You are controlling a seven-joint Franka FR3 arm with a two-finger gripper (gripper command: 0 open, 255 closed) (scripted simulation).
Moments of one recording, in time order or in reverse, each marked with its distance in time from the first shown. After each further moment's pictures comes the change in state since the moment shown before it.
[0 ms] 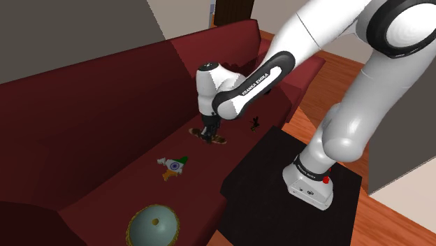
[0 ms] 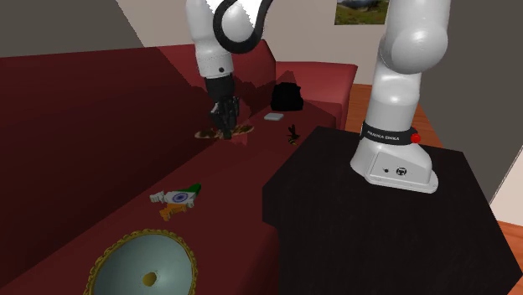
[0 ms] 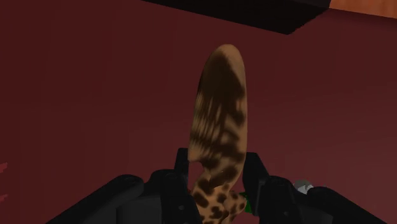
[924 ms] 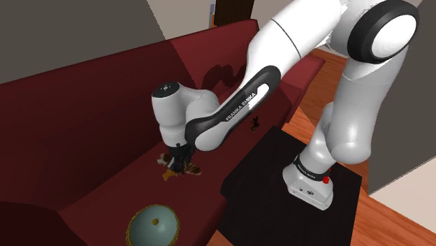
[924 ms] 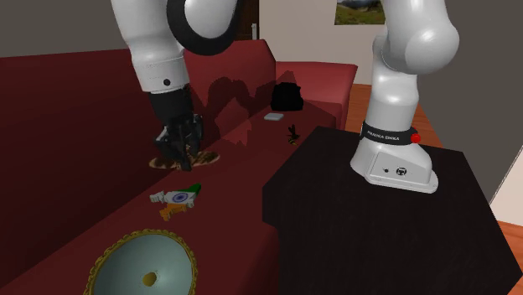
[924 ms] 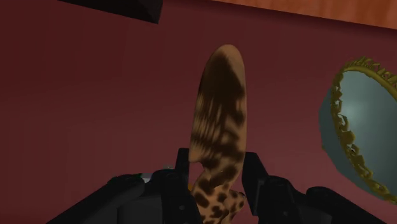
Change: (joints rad) arm 0.212 0.213 0.132 0.294 -0.049 -0.097 0.371
